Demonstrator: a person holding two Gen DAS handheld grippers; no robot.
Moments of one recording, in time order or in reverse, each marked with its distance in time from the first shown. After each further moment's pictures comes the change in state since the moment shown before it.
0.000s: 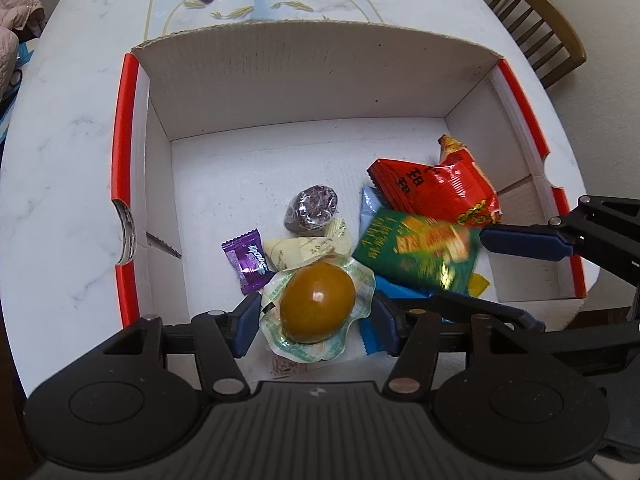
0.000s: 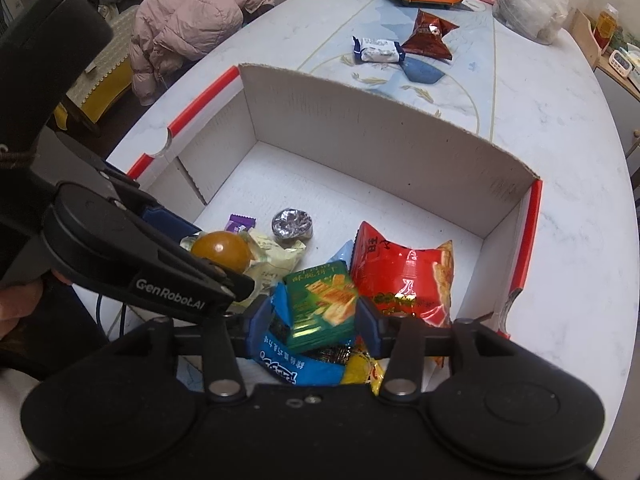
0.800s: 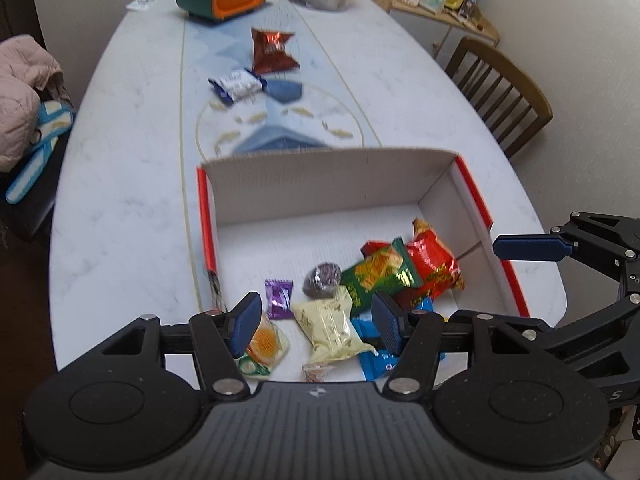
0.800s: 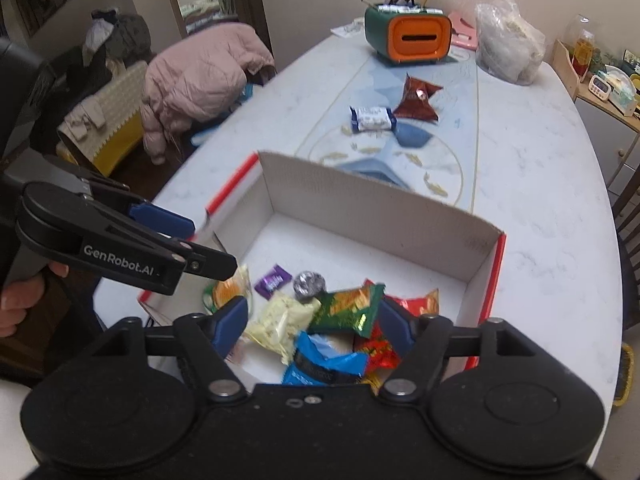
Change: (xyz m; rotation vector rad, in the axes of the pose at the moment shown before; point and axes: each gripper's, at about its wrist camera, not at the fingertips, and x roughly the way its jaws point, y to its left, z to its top) left arm -0.095 0.016 -0.008 0.029 -0.255 -0.017; right arm -0.064 0.002 0.013 0.052 -0.168 0.033
